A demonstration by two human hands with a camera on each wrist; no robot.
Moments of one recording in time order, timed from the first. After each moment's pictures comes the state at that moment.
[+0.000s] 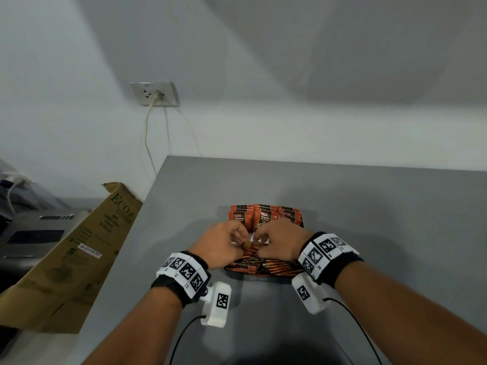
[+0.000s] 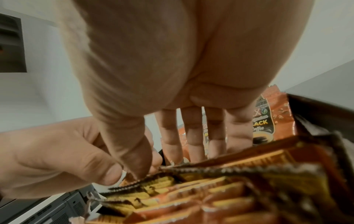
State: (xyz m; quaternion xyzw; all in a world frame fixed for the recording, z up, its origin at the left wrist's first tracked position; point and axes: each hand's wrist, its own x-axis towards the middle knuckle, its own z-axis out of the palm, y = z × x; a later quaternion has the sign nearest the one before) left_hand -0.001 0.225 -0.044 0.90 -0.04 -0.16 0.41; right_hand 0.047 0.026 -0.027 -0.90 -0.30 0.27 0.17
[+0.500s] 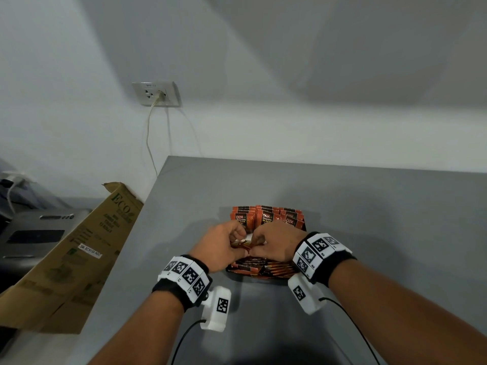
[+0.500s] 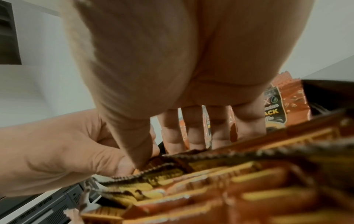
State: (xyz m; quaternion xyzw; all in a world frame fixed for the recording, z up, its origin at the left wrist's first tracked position) left_hand -0.004 0.227 -0.051 0.92 -0.03 -0.10 0.39; right_hand 0.052 0.040 -0.035 -0.90 -0.30 0.27 0.14
